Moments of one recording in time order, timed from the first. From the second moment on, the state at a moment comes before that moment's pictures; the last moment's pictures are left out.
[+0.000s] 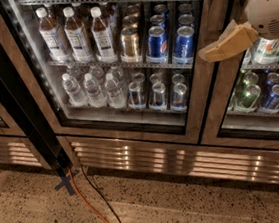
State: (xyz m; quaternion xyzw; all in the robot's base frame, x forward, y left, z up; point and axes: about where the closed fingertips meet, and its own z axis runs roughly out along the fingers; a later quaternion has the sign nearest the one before) arm 0.554 -0.176 1.022 -0.48 0.69 0.03 0.54
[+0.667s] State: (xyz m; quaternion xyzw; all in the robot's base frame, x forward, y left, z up) arm 0.570 -0.171 1.026 -0.42 0.70 0.02 0.58
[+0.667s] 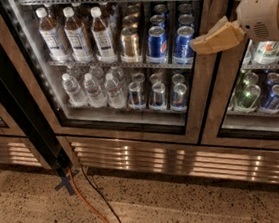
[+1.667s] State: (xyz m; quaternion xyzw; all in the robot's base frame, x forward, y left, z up) arm 0.571 -0.178 1.025 -0.37 0.71 0.01 0.60
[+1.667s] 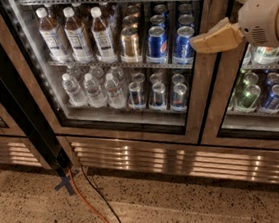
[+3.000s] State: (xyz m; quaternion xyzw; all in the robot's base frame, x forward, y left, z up) arm 0.606 -0.181 1.040 -0.34 0.70 -0.02 0.63
